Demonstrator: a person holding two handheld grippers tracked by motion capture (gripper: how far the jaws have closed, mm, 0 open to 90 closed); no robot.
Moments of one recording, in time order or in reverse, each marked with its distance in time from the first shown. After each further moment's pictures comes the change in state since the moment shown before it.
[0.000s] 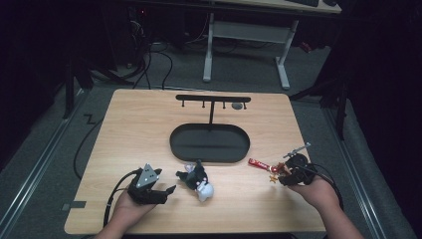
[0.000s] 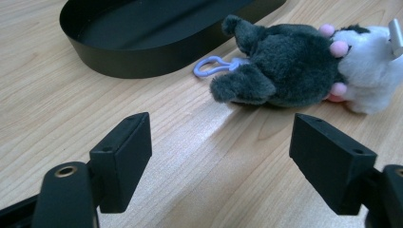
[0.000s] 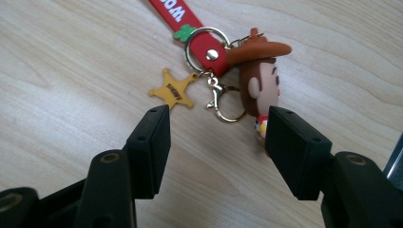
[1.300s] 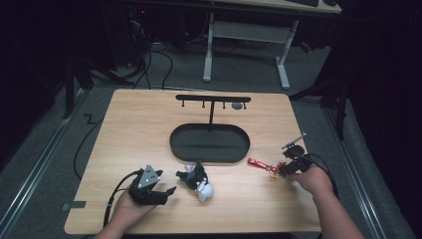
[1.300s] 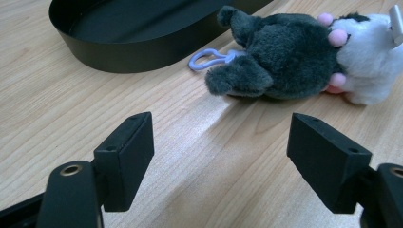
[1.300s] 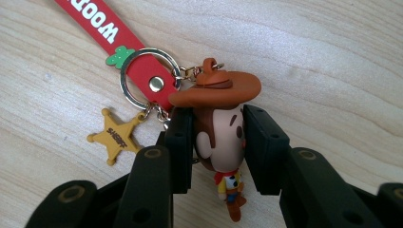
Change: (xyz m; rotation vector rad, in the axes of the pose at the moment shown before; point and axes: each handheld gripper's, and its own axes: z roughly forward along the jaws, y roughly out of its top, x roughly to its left) left arm -0.001 -0.002 0.003 0.022 -0.008 0.016; right arm -0.032 0.026 0.036 0.094 0.057 0.045
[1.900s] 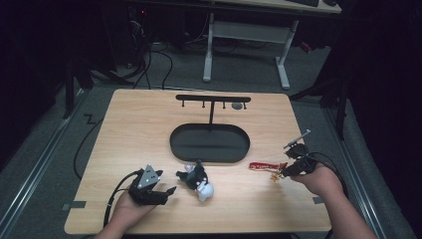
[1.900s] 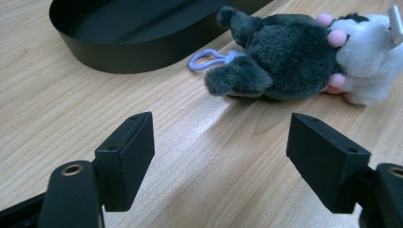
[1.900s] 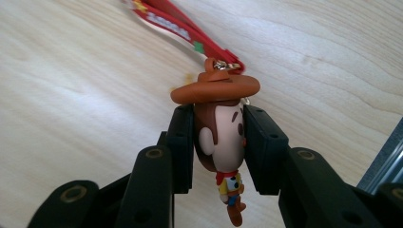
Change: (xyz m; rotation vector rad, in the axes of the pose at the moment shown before) left arm -0.001 0.001 0.000 0.000 -0.001 0.005; right arm 0.026 -0.007 -0.058 0.000 0.030 -0.051
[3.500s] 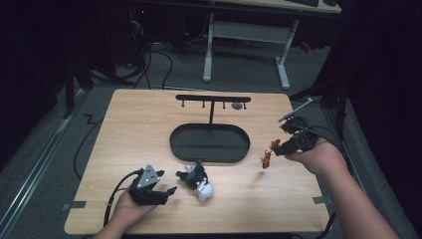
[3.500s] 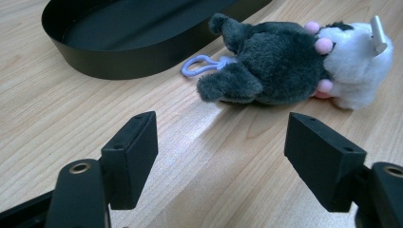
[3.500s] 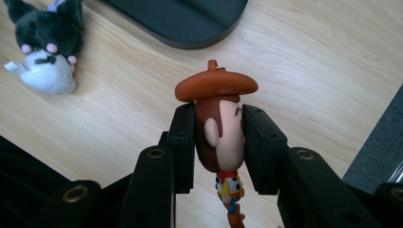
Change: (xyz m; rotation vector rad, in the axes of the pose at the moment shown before) left arm 0.000 0.001 -0.001 -0.016 -0.025 -0.002; right arm 0.042 0.051 -0.104 -0.088 0.031 -0.025
